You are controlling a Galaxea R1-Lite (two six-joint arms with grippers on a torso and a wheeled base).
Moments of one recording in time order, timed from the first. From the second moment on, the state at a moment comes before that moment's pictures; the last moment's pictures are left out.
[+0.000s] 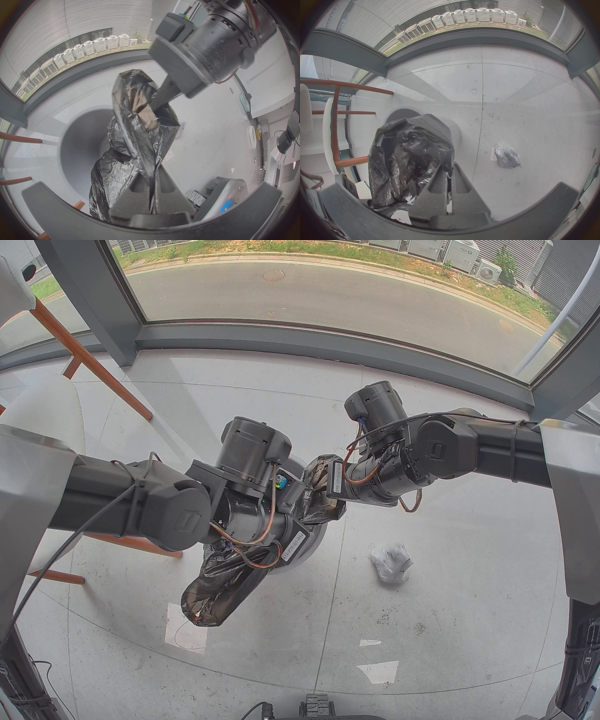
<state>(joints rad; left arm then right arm) -0.64 2.01 -1.40 0.07 0.07 0.25 0.64 2.26 -1.98 0.48 -0.16 0.53</state>
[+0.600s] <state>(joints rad) -0.64 2.04 -1.39 0.06 0.08 0.25 0.63 2.27 -1.97 0.49 -0.16 0.53</state>
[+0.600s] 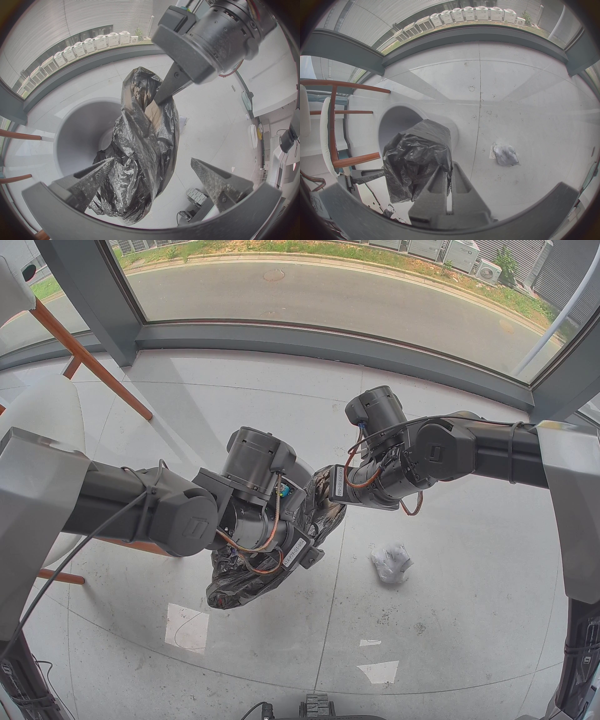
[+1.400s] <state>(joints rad) -0.63 2.03 -1.31 0.06 0.10 0.23 0.61 2.26 -1.97 0.49 -0.17 0.54</state>
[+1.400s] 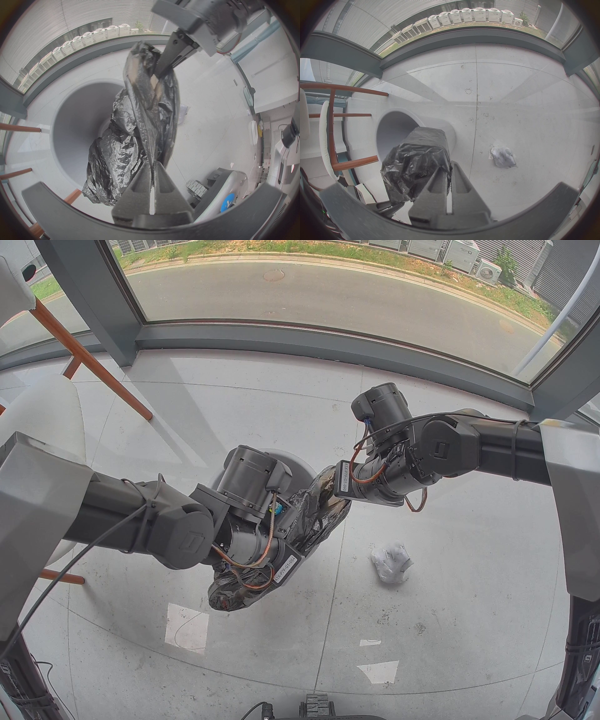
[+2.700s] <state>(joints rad) -0.37 2.06 -1.90 0.31 0.09 0.18 0.56 2.22 -1.90 0.22 -0.13 0.26</state>
